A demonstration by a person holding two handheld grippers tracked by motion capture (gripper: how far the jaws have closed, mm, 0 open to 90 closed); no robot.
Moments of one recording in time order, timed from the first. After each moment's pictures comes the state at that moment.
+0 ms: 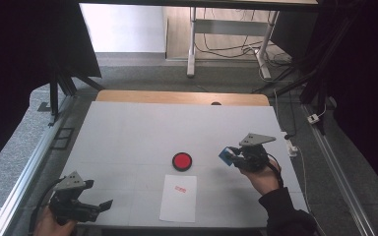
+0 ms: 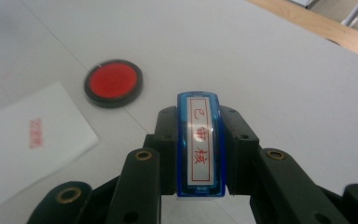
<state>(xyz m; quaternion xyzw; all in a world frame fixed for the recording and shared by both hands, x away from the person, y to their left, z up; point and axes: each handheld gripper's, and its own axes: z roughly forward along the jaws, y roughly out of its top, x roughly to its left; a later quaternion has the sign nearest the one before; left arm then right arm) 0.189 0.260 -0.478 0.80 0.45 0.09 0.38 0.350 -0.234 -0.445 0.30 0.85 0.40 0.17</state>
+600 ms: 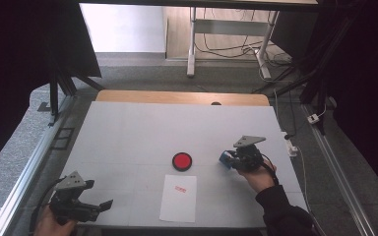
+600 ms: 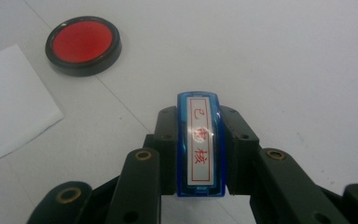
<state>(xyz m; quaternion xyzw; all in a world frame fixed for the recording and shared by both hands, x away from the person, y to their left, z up) 0.189 0.259 -0.478 0.80 0.45 0.09 0.38 0.368 -0.231 -0.478 0.31 0.87 0.35 0.16</state>
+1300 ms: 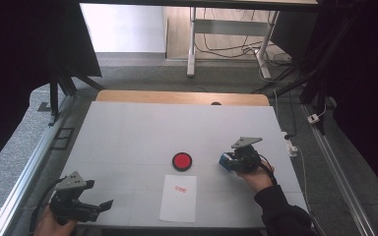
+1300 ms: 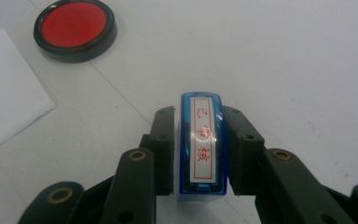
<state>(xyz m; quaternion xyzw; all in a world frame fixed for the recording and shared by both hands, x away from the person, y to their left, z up) 0.189 0.259 -0.478 0.81 0.45 0.09 0.38 0.371 -0.229 -0.488 0.32 0.88 0.33 0.15</state>
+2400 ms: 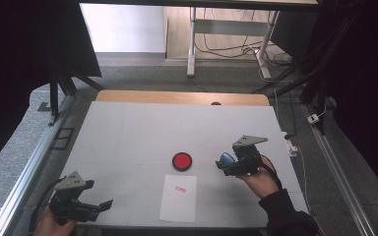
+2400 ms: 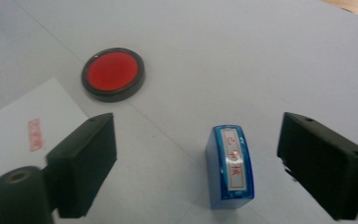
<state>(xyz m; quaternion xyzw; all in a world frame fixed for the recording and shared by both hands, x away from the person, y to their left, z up) 0.189 0.260 -0.478 0.80 0.45 0.09 0.38 0.348 -0.219 -0.455 0.34 0.85 0.37 0.15</state>
